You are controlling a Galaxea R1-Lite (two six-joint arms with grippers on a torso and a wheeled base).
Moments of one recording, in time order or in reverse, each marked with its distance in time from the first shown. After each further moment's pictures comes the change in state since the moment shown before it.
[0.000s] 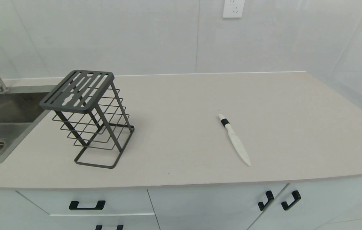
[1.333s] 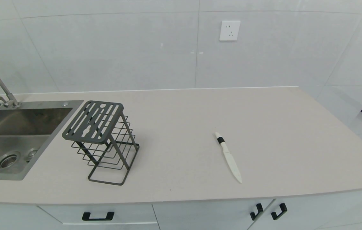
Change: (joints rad) left arm 0.000 0.000 0.000 0.000 0.001 0.000; right arm 0.000 0.000 0.000 0.000 0.000 -0.001
